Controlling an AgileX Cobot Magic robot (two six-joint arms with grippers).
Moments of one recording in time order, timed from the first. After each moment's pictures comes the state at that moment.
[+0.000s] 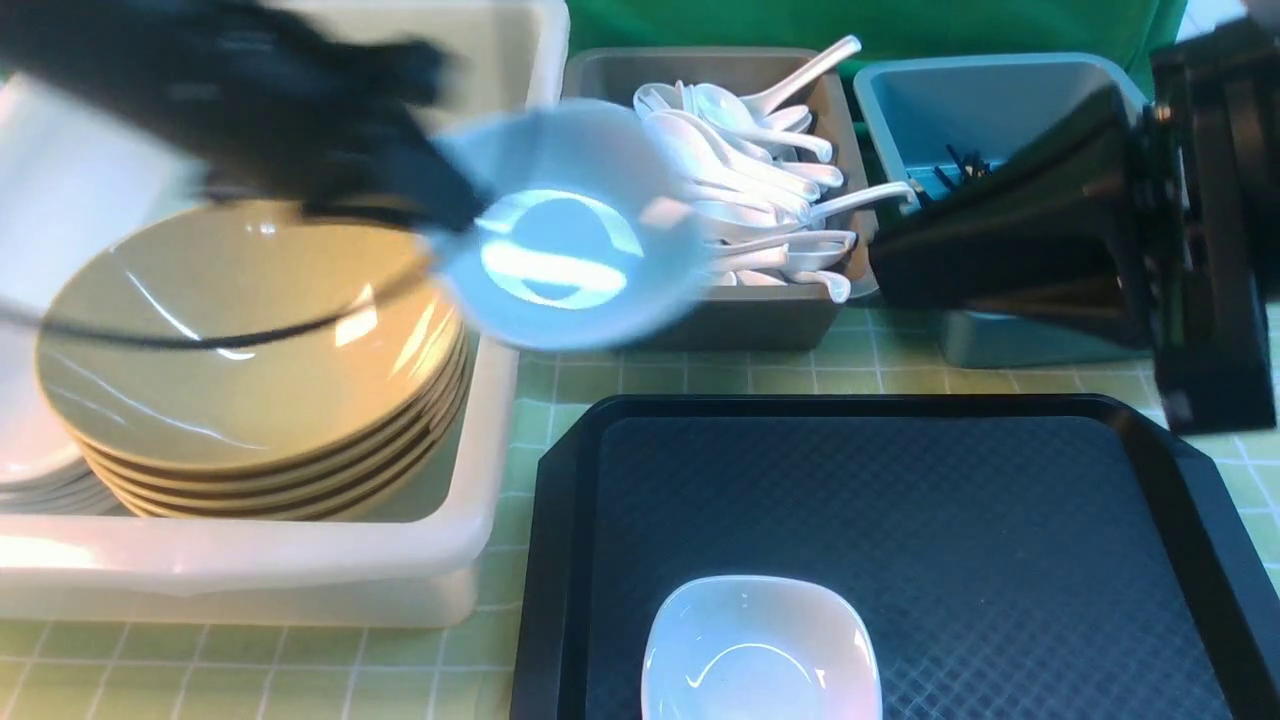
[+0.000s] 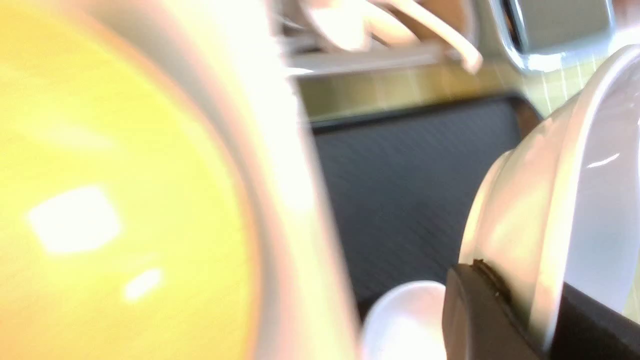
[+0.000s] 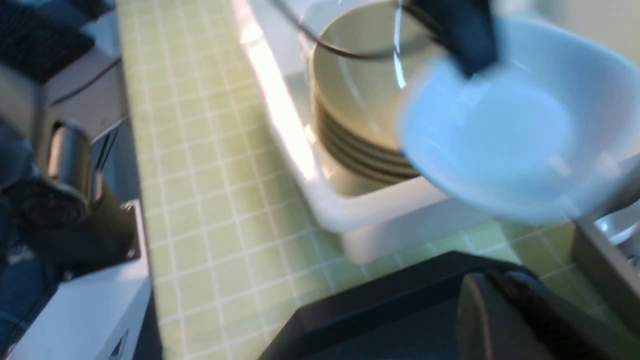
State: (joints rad) right arm 0.41 1.13 -1.22 0.79 0.83 -0.86; left arm 0.01 1.40 -1.33 -0.64 1.15 0.23
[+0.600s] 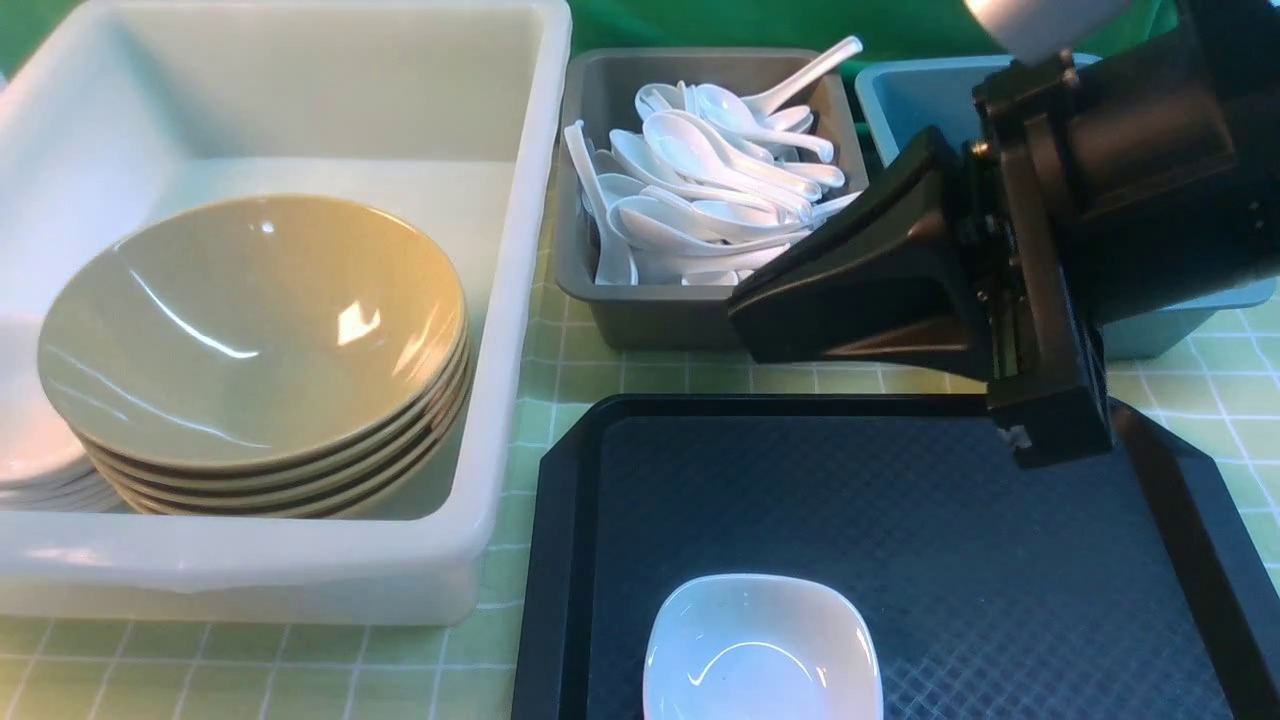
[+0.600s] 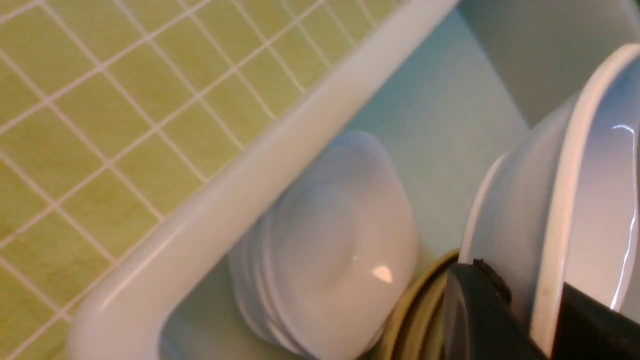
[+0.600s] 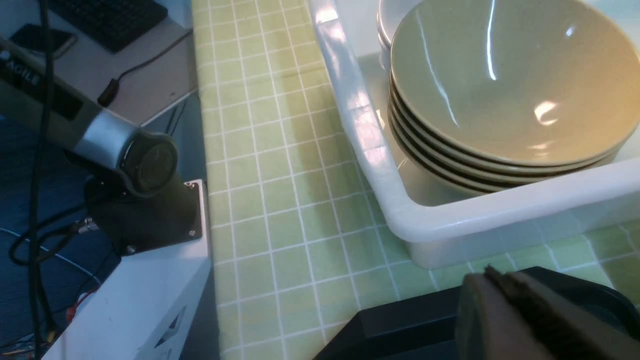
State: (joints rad) right arm 0.52 1.26 -1.30 0.79 0.87 -0.86; left arm 0.88 1.34 -1.15 -0.65 1.01 0.19
